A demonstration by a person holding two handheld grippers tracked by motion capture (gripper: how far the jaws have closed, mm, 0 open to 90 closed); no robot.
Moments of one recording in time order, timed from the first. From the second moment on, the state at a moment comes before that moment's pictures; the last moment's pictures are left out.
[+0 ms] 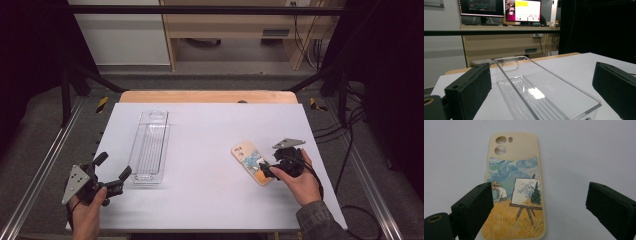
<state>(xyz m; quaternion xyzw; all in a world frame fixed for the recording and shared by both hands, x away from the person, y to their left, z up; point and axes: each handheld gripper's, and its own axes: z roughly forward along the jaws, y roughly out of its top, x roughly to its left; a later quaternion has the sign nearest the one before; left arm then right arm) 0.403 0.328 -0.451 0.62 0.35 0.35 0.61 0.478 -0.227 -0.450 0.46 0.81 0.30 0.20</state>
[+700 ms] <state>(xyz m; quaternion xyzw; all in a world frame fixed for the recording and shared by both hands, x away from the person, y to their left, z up) 0.404 0.328 -0.451 0.62 0.35 0.34 0.61 0.533 -0.237 -0.451 0.50 0.80 0.26 0.23</state>
